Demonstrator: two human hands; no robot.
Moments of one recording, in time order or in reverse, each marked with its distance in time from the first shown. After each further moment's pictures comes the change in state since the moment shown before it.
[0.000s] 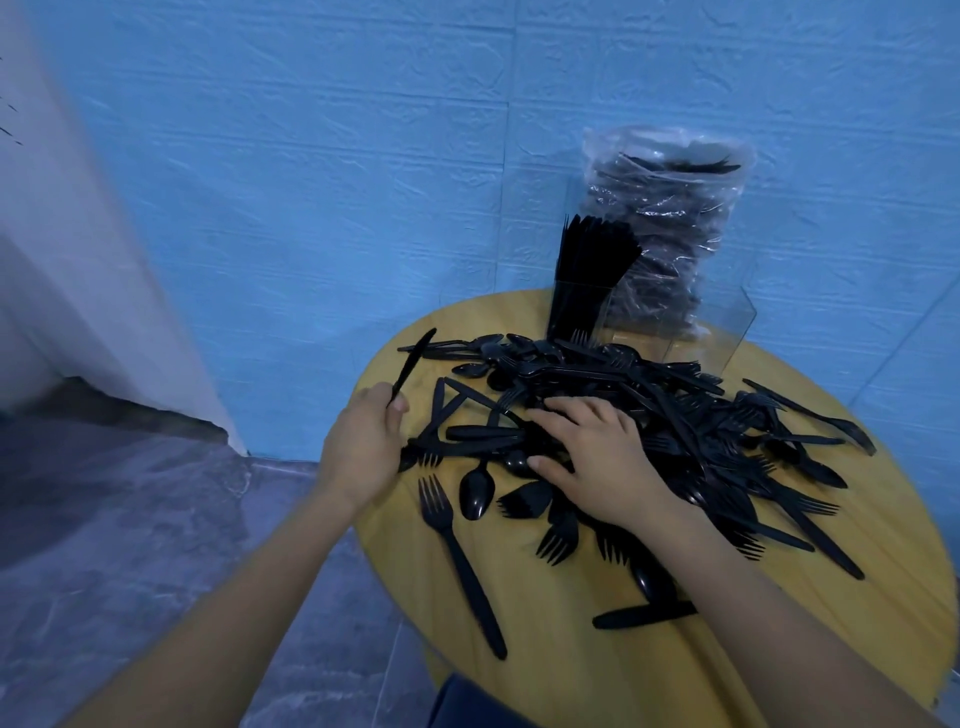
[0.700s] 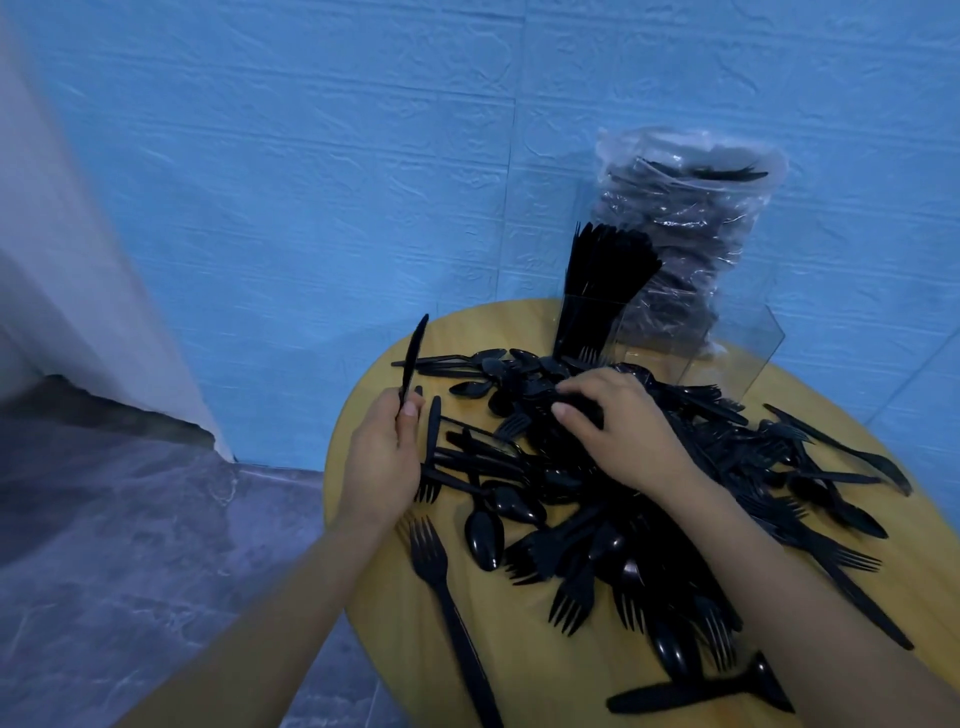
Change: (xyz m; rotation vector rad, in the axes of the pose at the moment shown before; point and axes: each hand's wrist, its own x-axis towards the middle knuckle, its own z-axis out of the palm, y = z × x) left_hand 0.015 0.010 0.033 -0.315 0.106 -0.011; right_hand 0.052 0.028 -0.016 0.293 0.155 0.054
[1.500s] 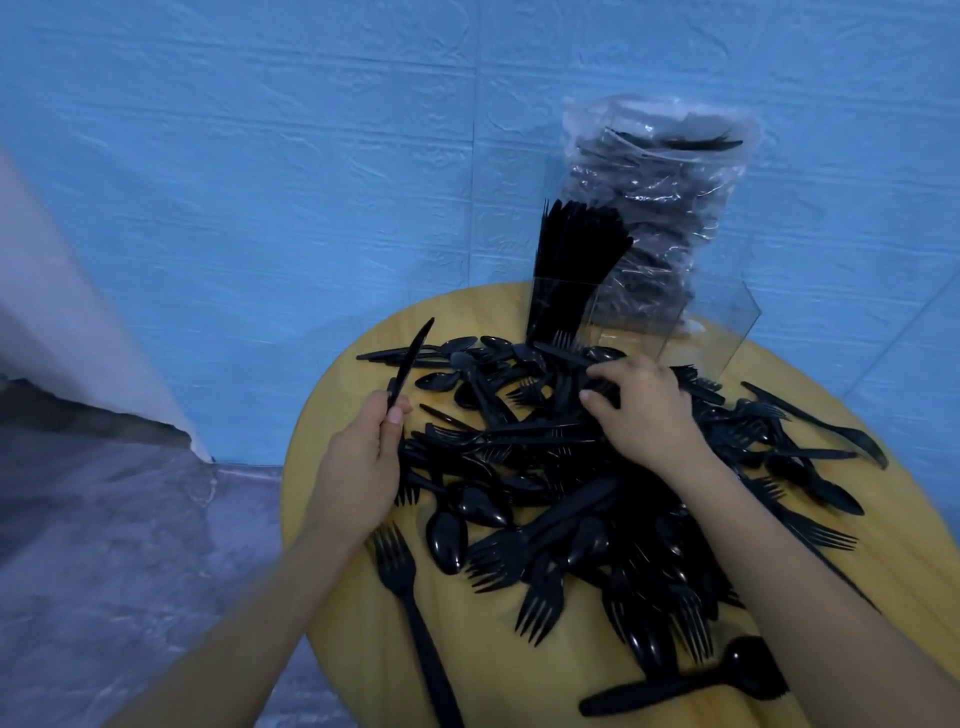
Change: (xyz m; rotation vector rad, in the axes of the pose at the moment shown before) left_hand -0.005 0.004 0.007 0.046 -0.145 0.011; right_hand 0.001 0.025 -0.017 -0.200 -0.030 0.350
